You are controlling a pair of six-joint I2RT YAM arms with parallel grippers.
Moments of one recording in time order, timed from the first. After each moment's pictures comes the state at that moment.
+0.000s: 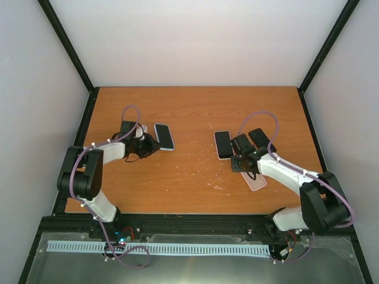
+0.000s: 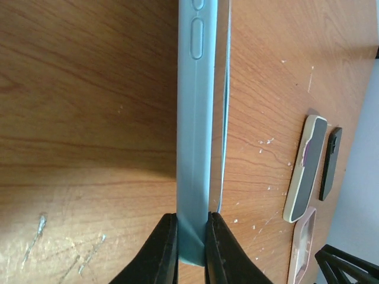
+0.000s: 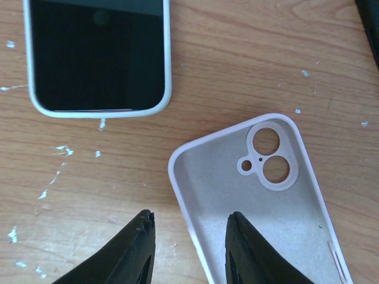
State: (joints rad) left arm -0.14 1.63 0.77 -0.06 0.59 -0.77; right arm 0.51 1.34 0.74 -0.57 0.21 0.39
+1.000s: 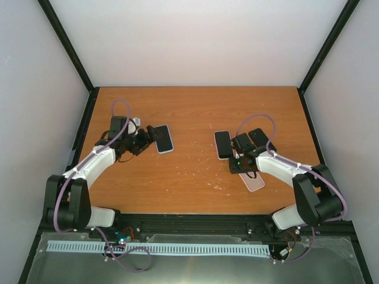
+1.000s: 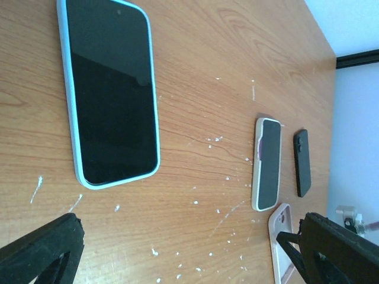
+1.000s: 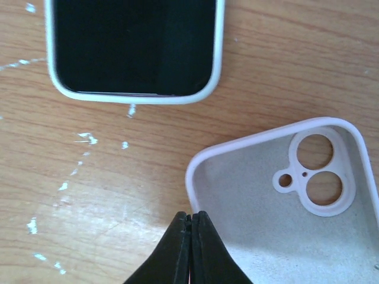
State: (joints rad) left arm -0.14 1.38 0.80 -0.23 0.52 -0.71; right arm 0.45 1.45 0.73 -0.51 0.04 0.32
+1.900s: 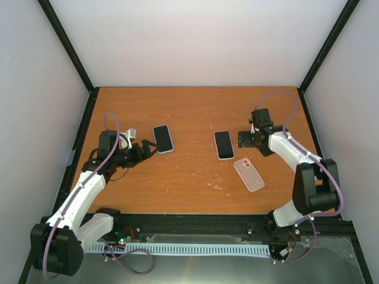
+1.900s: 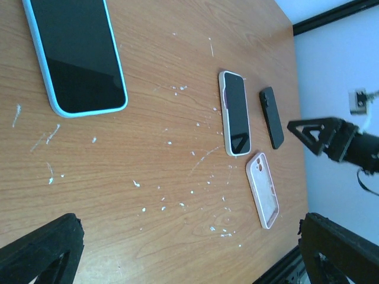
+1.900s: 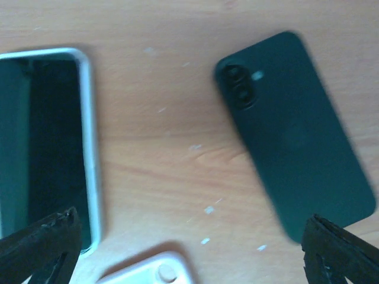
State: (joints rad) left arm -0.14 0.96 0.64 -0.40 0.59 -0.64; right arm 0.22 1.49 0.98 -0.55 0.05 0.18
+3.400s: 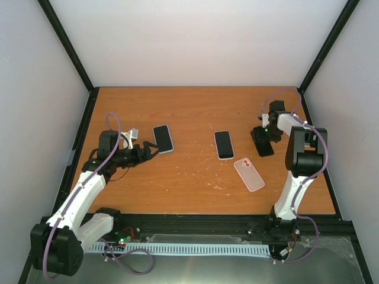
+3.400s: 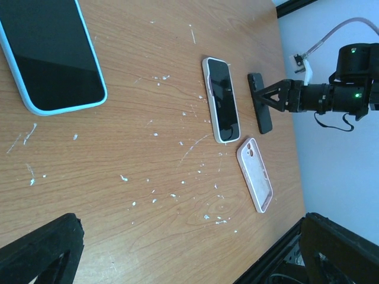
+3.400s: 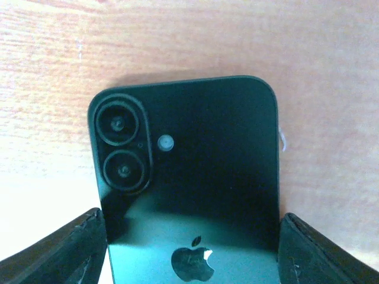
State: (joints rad) left arm -0.14 0.96 0.63 -0.40 0.66 -0.58; right arm -0.08 2.00 1.35 -0.66 -0.11 -0.20
